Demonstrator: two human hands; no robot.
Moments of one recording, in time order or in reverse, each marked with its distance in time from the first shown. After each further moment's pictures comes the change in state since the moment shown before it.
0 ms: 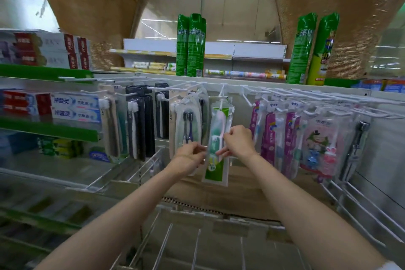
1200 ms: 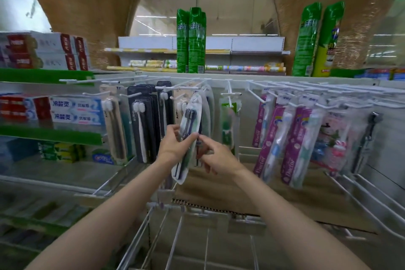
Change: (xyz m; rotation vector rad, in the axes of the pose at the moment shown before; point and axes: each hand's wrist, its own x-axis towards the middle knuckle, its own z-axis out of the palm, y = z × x) left_hand 0.021 -0.023 -0.046 -0.088 0.360 0.024; right_hand -0.020 -0.001 0.062 0.047 -0.326 -0.215
